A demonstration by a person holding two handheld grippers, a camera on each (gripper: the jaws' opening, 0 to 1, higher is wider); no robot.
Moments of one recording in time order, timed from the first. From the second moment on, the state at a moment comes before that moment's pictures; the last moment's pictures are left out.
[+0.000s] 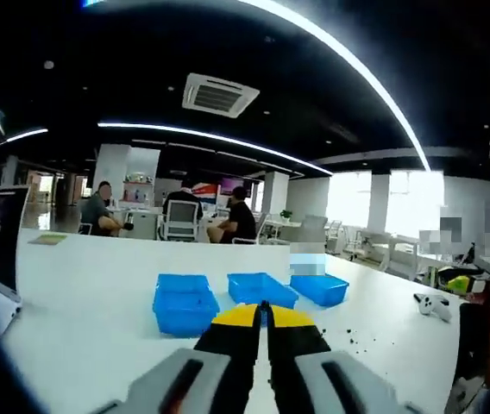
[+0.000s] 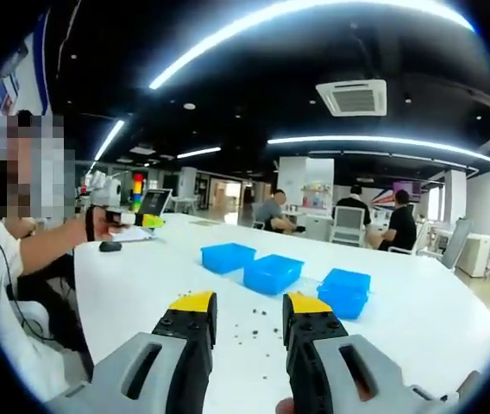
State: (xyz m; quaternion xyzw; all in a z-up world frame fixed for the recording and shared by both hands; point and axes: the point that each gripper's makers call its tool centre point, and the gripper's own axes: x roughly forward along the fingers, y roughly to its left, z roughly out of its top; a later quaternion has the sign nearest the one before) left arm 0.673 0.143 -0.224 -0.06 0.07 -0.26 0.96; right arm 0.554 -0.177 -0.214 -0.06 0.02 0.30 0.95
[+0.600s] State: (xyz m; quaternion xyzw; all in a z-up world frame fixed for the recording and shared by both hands) left arm 0.844 0.176 -0.274 0.00 0.12 -0.14 0.98; right arm 0.559 -0.189 -0.214 -0.06 0.02 0.29 0.96
